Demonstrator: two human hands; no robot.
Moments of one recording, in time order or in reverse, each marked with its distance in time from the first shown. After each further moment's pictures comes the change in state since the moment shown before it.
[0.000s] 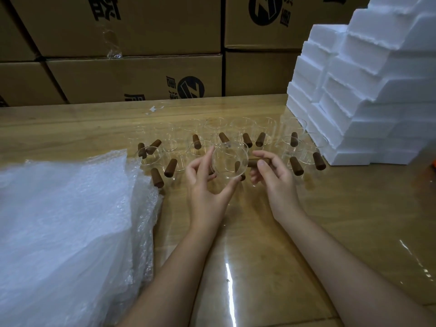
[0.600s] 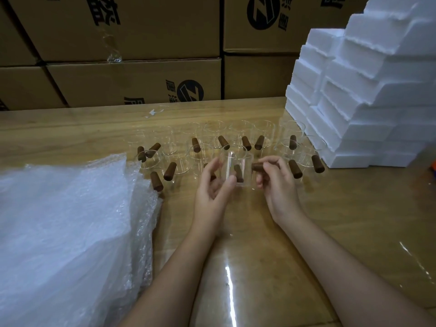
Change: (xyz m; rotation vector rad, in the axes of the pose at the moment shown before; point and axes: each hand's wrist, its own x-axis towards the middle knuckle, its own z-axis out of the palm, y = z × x) left_hand -0.002 0.014 0.000 -0.427 -0.192 -0.282; right_hand 0.008 0.005 -0.002 0.163 0.050 0.089
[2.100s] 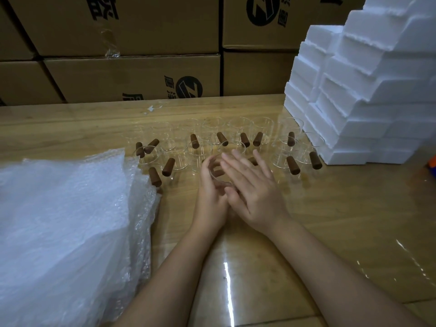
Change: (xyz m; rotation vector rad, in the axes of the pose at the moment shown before) left_hand 0.000 -0.008 0.000 0.310 -0.001 0.110; right_hand -0.025 -0.004 0.015 -1.219 -0.261 -0.981
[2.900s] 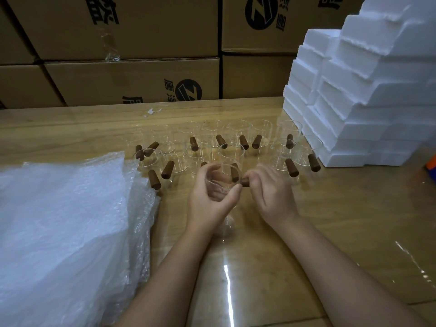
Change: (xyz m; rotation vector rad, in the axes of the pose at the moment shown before) left_hand -0.002 0.006 -0.005 -0.088 0.095 0.008; right_hand -0.006 0.022 -0.010 0.179 0.087 0.219
